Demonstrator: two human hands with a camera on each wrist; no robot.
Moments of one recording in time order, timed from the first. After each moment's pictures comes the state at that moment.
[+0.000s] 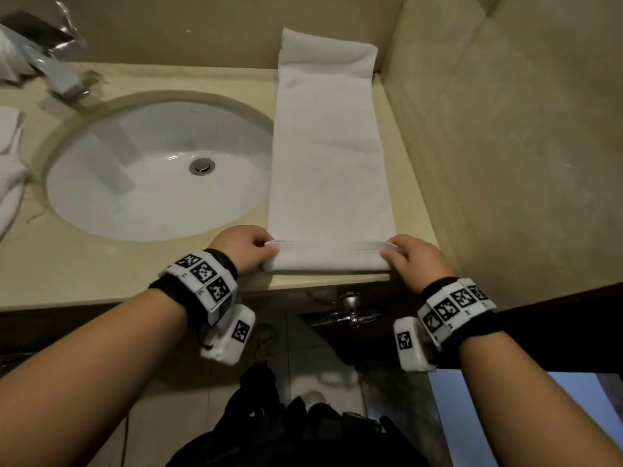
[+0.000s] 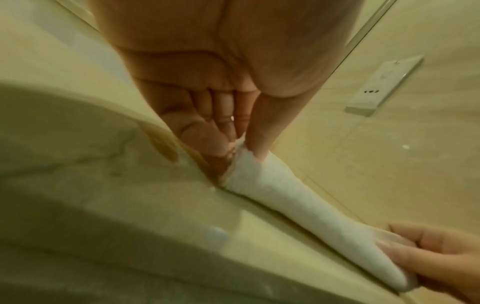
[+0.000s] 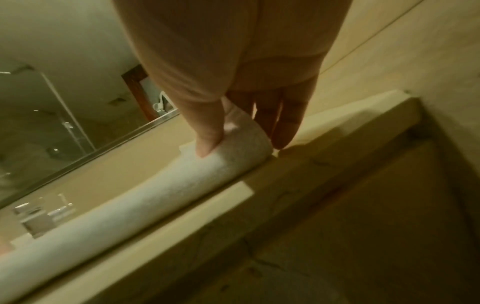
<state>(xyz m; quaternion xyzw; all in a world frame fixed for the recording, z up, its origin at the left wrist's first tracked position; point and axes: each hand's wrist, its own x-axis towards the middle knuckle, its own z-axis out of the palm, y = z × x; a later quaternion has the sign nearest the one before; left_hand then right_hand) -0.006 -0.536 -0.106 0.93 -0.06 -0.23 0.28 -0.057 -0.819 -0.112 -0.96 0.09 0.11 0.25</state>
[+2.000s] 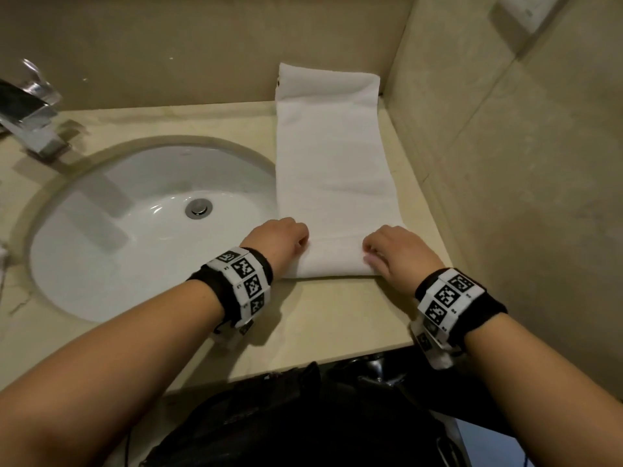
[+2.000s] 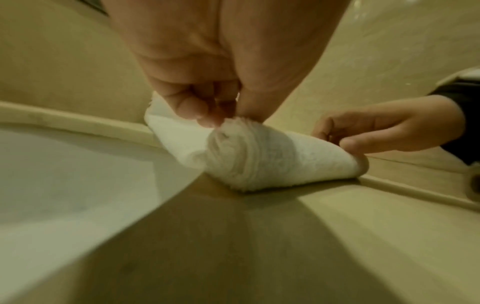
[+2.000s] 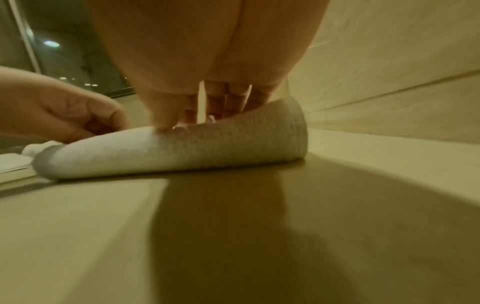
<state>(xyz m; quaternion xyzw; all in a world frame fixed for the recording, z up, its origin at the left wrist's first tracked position) 0.108 -0.567 -0.103 0.95 -0.26 -0.14 0.12 0.046 -0.794 -0.102 -0.99 -0.10 0.07 0.10</state>
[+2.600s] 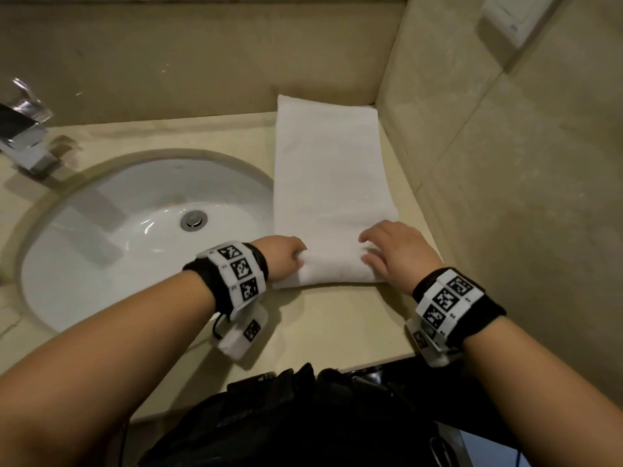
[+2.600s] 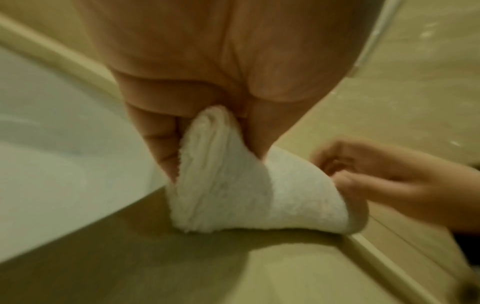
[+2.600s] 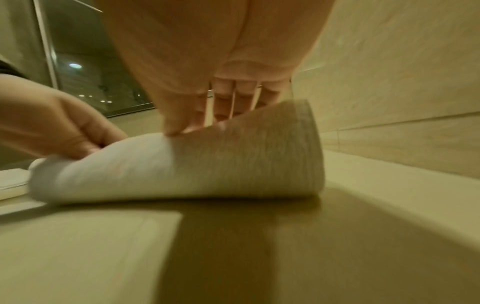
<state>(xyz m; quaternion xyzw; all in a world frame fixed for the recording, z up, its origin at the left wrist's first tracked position) 0.118 -0.579 -0.080 0.91 -0.23 -0.32 0.11 0.058 -0.795 -0.089 -0.99 -0.09 0.06 0.09</state>
